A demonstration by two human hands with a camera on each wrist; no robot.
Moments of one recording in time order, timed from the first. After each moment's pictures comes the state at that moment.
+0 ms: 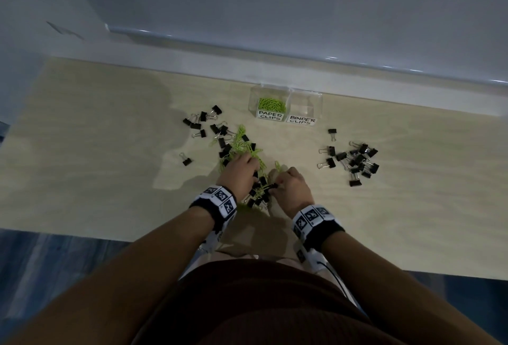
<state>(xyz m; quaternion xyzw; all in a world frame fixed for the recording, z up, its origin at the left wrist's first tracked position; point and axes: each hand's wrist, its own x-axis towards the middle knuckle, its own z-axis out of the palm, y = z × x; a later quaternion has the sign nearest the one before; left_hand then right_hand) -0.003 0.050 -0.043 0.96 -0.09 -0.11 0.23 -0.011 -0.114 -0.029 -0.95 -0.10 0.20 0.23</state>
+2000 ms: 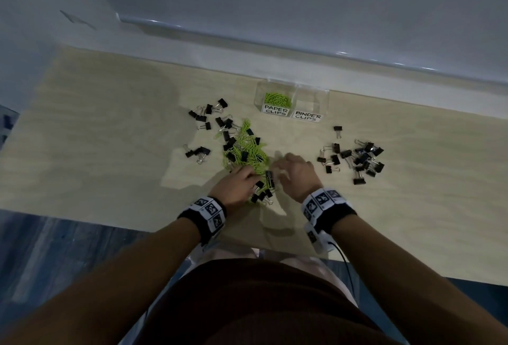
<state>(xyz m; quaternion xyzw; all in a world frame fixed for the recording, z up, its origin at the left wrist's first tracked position) -0.039 0.061 -0.046 0.95 -0.18 -0.19 0.16 0.010 -0.124 -0.017 -0.94 -0.20 0.19 0.18</state>
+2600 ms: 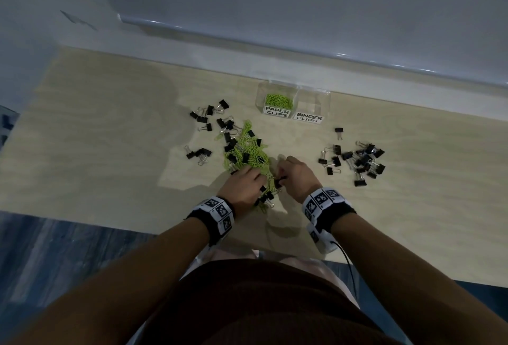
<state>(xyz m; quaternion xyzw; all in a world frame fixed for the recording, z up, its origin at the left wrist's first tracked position) -0.038 0.048 -0.045 0.96 -0.18 -0.15 0.16 0.019 -0.123 -0.032 -0.93 -0.20 0.22 0.23</state>
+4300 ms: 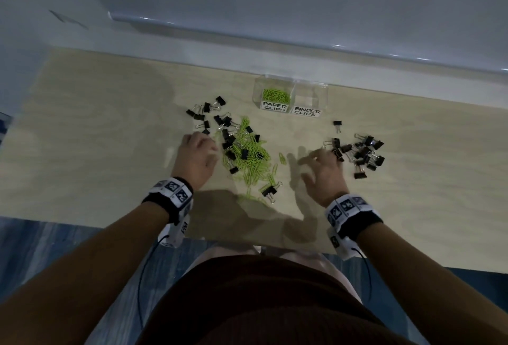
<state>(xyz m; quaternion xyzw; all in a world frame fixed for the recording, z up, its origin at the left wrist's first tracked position) -0.023 0.142 -0.033 0.97 0.03 -0.01 0.22 0.001 -0.170 -0.019 -0.97 -0.14 0.10 0.14</state>
